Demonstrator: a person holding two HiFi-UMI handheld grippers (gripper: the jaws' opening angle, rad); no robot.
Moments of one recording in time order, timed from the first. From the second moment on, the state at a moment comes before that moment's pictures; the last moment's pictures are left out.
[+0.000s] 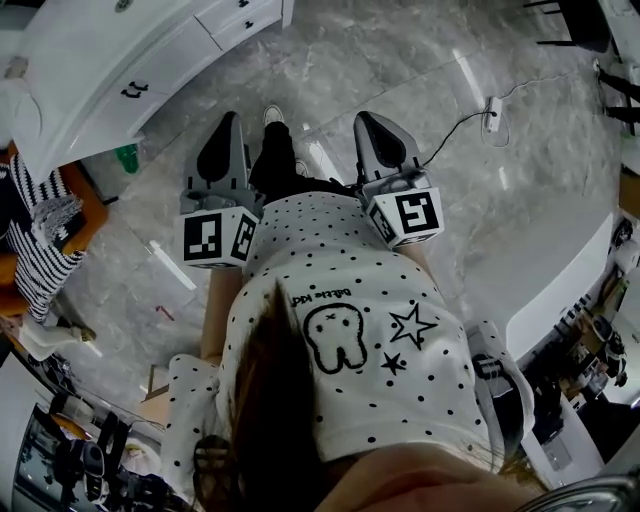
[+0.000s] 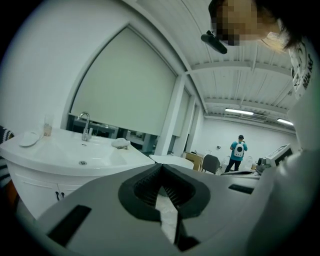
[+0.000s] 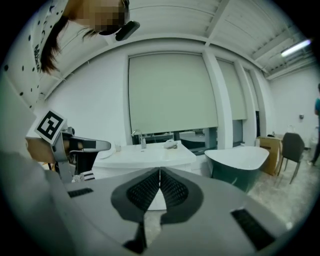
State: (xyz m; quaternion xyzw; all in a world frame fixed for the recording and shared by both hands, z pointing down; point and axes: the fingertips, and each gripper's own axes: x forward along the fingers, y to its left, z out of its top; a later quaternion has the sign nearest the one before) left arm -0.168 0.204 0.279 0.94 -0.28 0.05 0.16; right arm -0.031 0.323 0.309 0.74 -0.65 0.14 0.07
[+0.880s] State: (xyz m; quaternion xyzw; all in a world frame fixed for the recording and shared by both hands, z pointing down) left arm -0.120 0.049 0.281 0.95 -0.25 0.05 0.17; right arm 0.004 0.153 0.308 0.74 -0.66 0.13 0.05
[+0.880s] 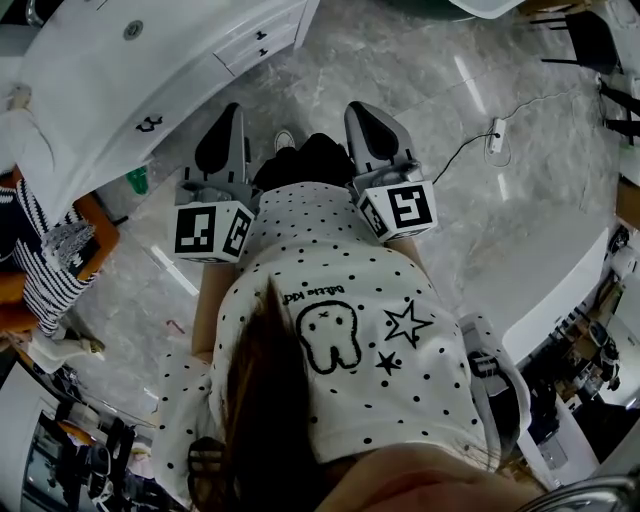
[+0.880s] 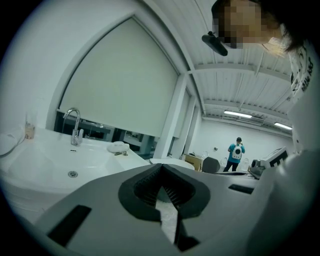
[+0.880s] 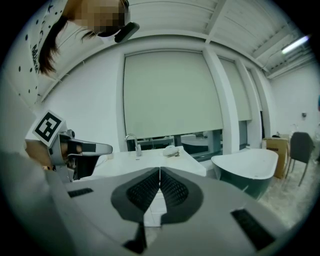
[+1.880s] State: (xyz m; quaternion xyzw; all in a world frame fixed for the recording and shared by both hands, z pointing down) left arm -0.093 -0.034 0.272 0.91 -0.37 0.01 0.19; right arm 0.074 0.054 0.296 0.67 -0.72 0.13 0.10
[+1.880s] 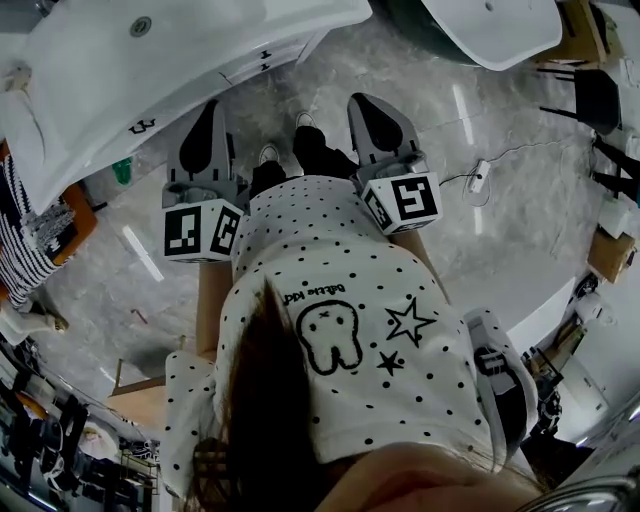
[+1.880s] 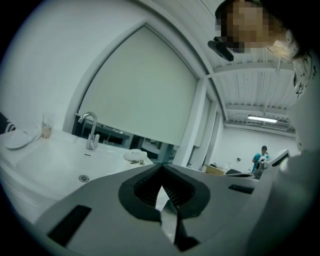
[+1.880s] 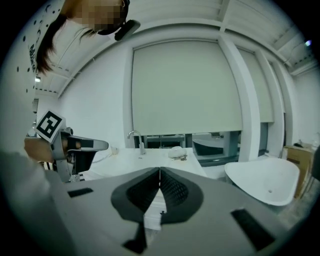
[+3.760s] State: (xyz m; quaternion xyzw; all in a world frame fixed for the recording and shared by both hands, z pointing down) left arm -0.065 -0.082 0.284 0.88 -0.43 0.01 0.20; right arm 0.120 -0.025 0.296 0.63 -0.76 0.12 0.09
